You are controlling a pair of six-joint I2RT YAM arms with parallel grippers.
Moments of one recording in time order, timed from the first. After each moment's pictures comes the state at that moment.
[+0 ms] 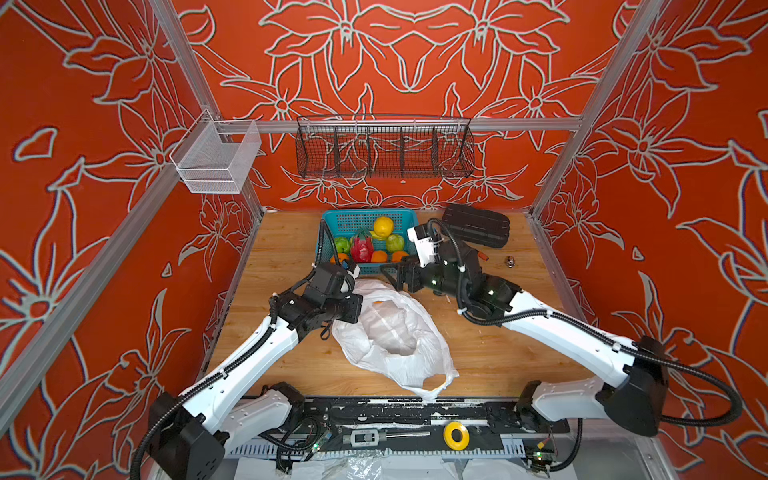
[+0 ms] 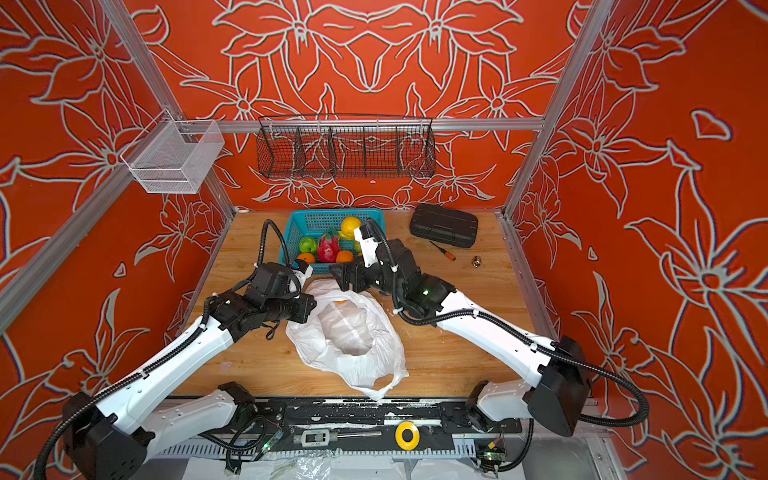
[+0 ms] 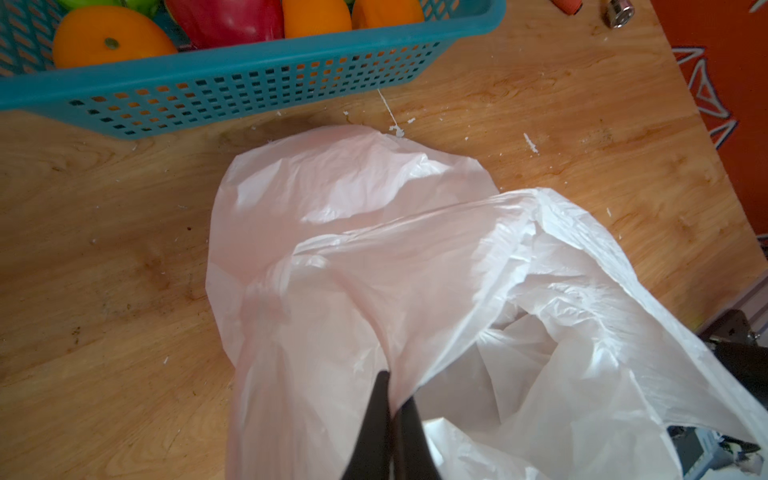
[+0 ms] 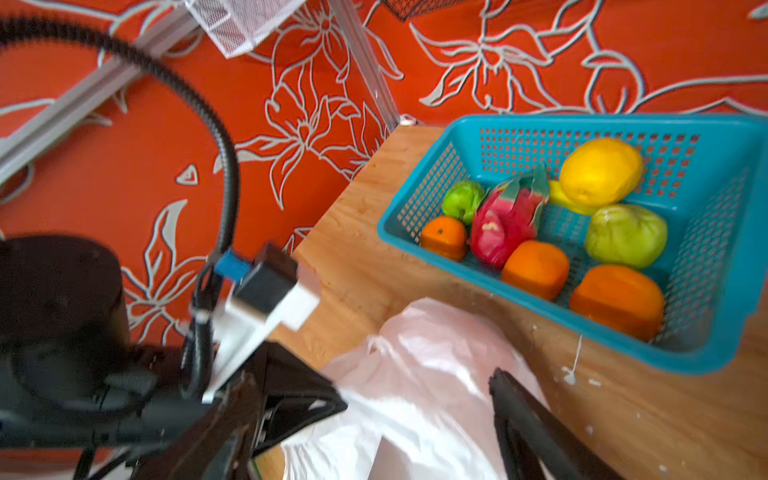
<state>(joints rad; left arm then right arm) -0.48 1.07 0.91 -0.70 0.13 -0.32 0.87 1.31 1.11 -0.13 -0.06 0.51</state>
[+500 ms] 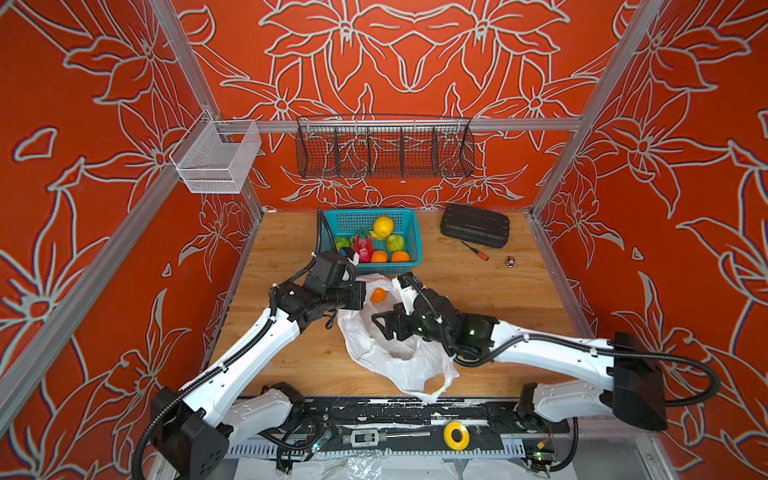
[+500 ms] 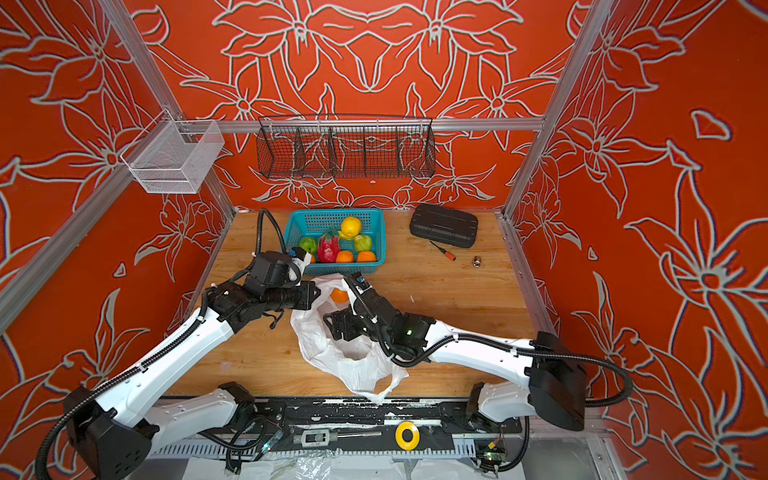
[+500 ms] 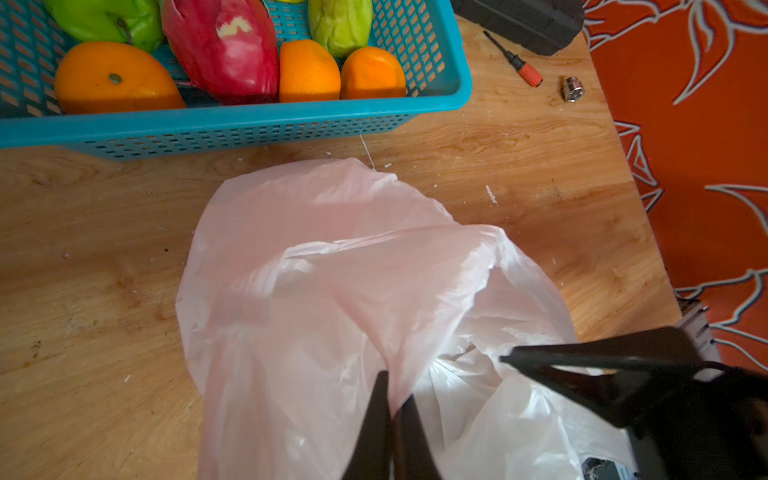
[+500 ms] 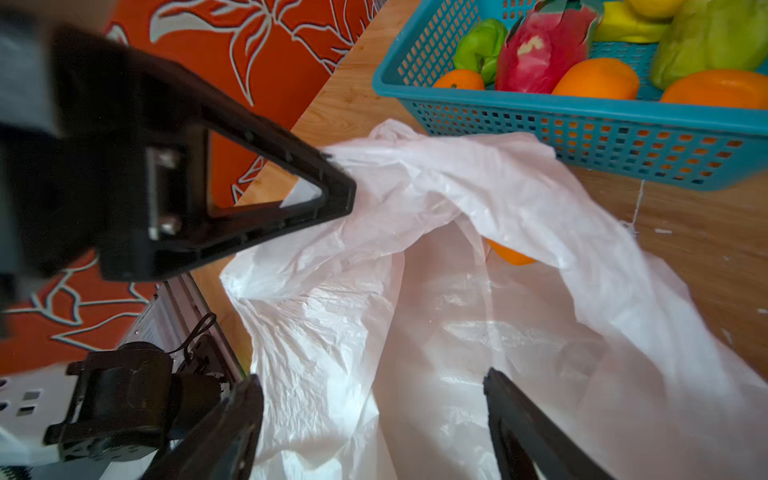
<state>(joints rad) -0.48 1.11 1.02 -0.70 0.16 -0.45 1.10 1.37 0.88 -0.02 0.12 0.62</state>
